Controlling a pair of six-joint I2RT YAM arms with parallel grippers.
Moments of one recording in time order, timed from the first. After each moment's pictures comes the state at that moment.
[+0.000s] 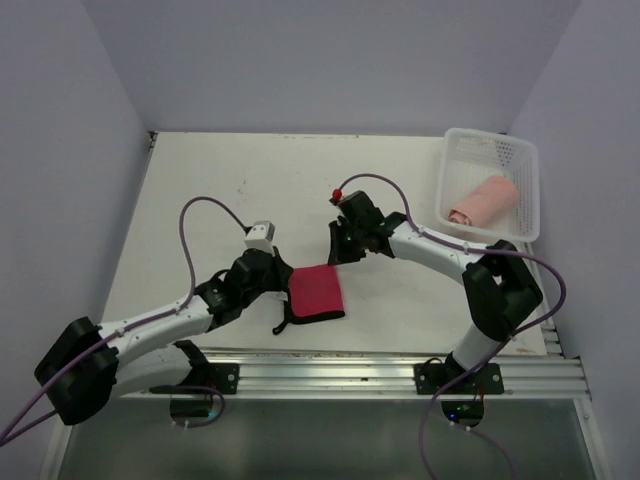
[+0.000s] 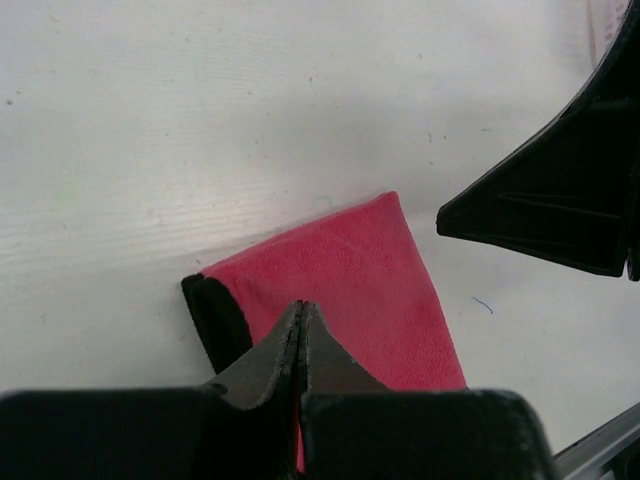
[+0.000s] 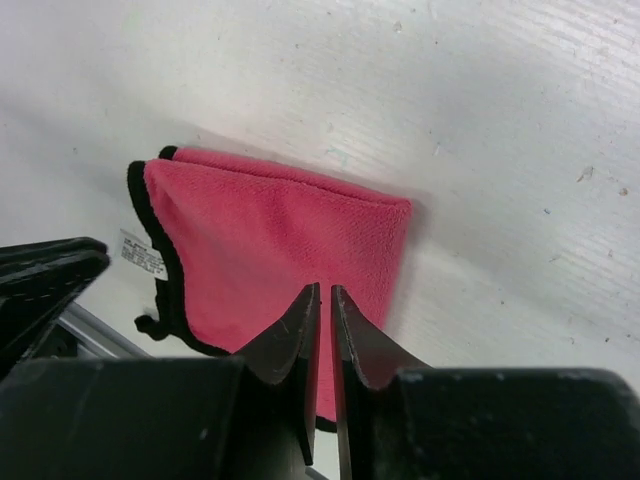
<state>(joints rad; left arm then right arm) -0.78 1.05 0.44 0.06 -0.26 -0.69 0.70 1.67 1.12 -0.40 -0.16 0.51</state>
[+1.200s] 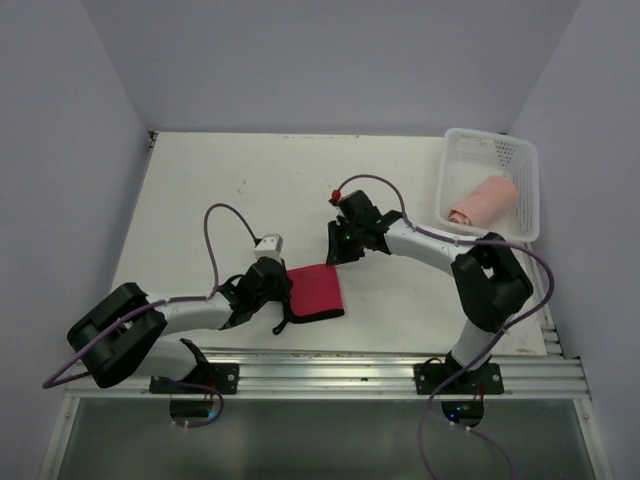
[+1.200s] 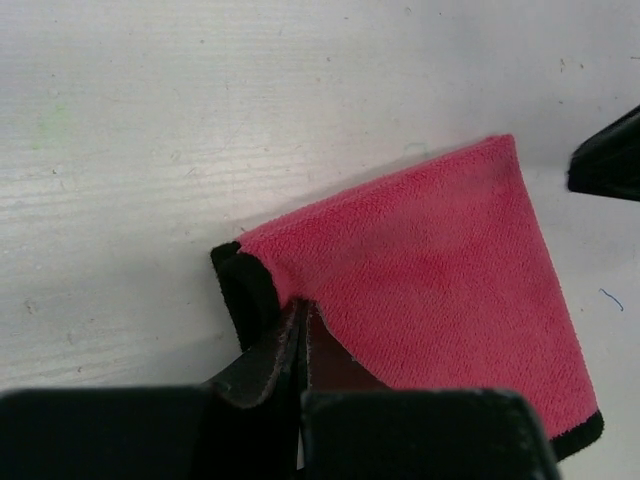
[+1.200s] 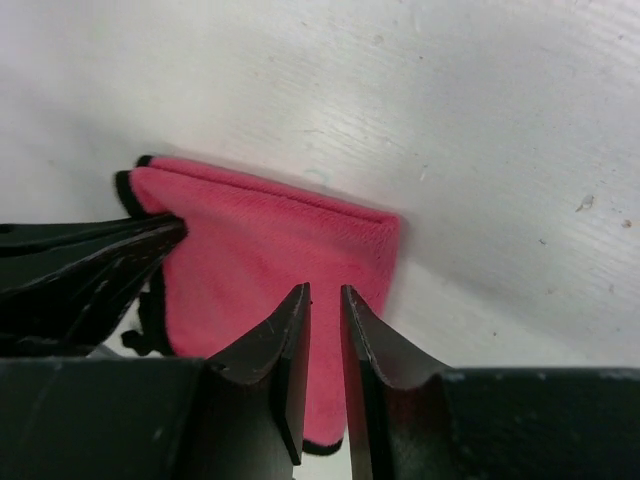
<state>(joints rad) -0.78 1.35 0.38 0.28 -0.27 -0.67 0.67 1.77 1.14 -0.38 -0.20 0.50</state>
